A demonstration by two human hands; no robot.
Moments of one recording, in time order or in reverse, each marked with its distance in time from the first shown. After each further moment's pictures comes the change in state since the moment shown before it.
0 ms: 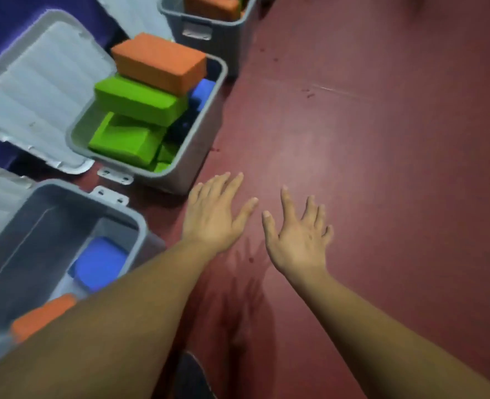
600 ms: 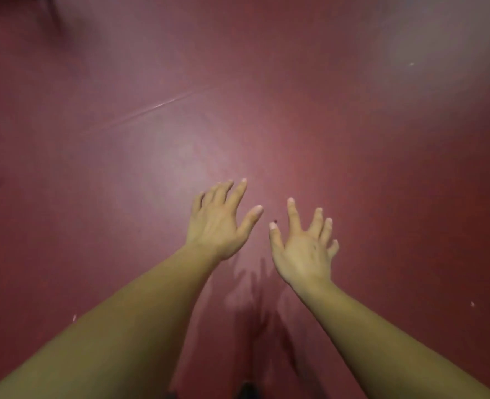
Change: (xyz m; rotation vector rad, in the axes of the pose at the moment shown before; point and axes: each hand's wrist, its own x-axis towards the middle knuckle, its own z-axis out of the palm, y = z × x) left_hand -0.090 0.726 0.189 0.101 -0.268 0.844; right_hand -0.152 0.655 -0.237 0.276 0.281 0.809
